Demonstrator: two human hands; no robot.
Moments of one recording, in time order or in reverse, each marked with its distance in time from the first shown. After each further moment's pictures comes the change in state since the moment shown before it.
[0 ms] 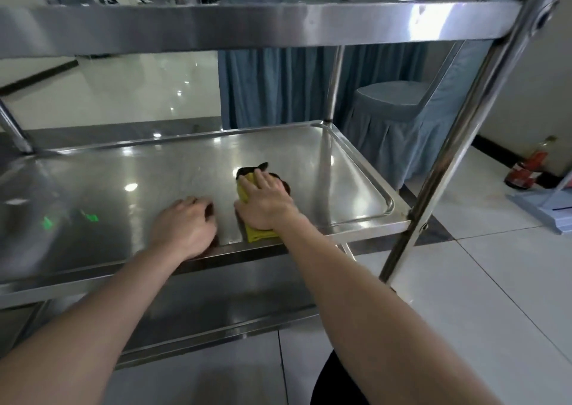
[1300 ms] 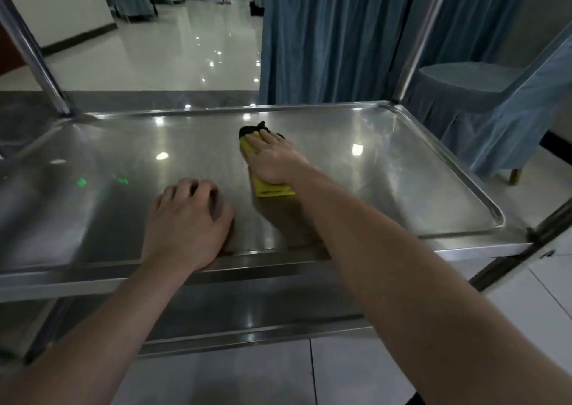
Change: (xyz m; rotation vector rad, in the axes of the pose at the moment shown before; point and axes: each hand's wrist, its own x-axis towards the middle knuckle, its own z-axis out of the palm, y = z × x) left_hand -0.009 -0.060 0.010 -0.018 0.191 -0.134; right_hand 0.119 -0.056 0.001 0.008 -0.049 -0.129
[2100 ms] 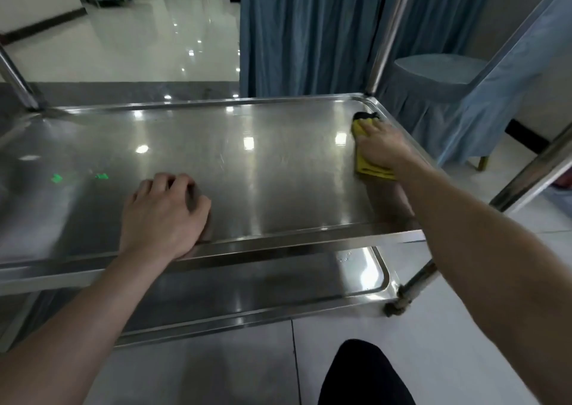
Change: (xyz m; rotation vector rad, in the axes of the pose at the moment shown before) left_hand 0.002 0.003 0.002 0.012 0.009 -0.029; right_hand -0.068 0.241 -0.051 -0.073 0.165 0.496
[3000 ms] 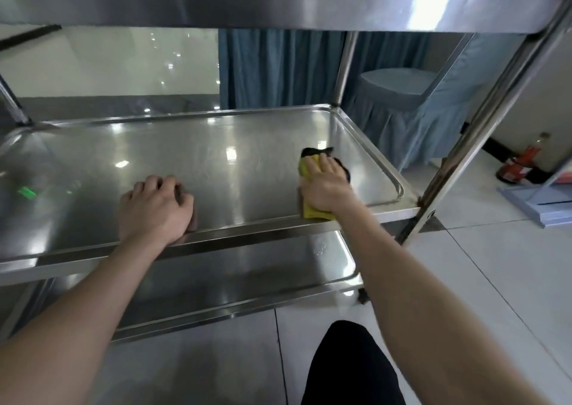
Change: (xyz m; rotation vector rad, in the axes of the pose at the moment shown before) left_hand 0.009 -0.002 0.008 0.006 -0.024 -0.040; right_hand -0.152 -0.066 0.005 0.061 -0.065 -0.059
